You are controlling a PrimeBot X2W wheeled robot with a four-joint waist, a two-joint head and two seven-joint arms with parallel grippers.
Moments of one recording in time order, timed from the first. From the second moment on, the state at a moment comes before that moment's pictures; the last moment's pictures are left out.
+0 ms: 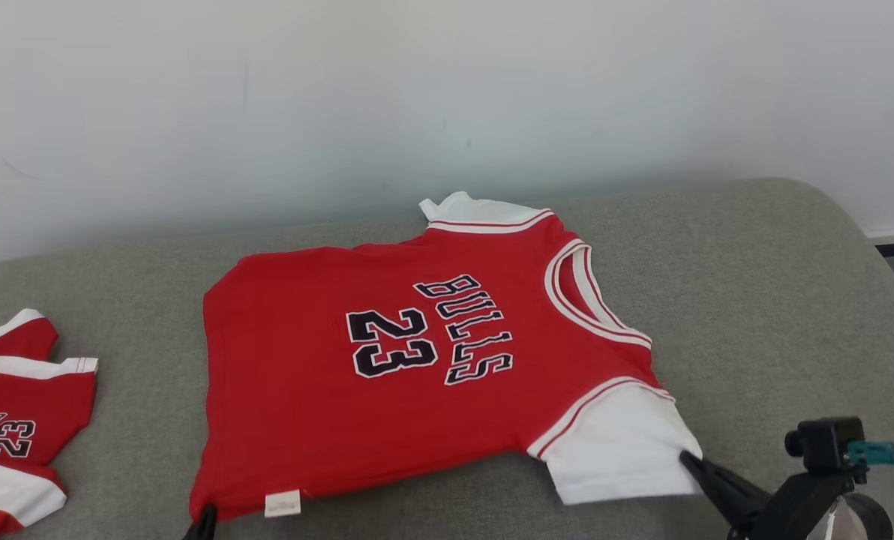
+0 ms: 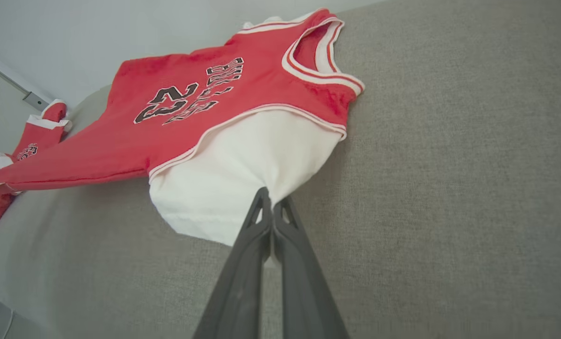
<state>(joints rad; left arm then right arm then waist) 0.08 0.42 -0.47 0.12 -0.87 0.05 -0.26 -0.06 -0.46 0.36 0.18 0.89 0.13 0.16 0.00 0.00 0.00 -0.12</state>
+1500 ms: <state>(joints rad) -0.12 0.46 -0.50 0.30 -0.77 -0.01 -0.17 -0.13 -0.30 0.19 0.15 0.70 0.13 0.31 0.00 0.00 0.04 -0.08</state>
